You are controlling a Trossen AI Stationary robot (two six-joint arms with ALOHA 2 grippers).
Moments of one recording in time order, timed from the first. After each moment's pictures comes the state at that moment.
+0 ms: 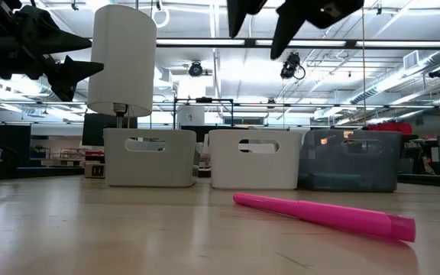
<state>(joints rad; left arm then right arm) -0.15 0.02 0.01 0.09 -0.24 -0.33 0.37 2.09 1.98 -1.18 0.03 1.49</state>
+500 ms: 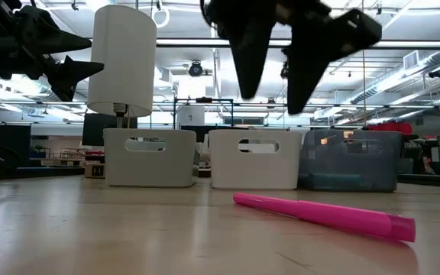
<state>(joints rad) -0.15 0.02 0.01 0.09 -0.24 -0.33 0.41 2.22 1.98 -1.17 -0.02 1.48</state>
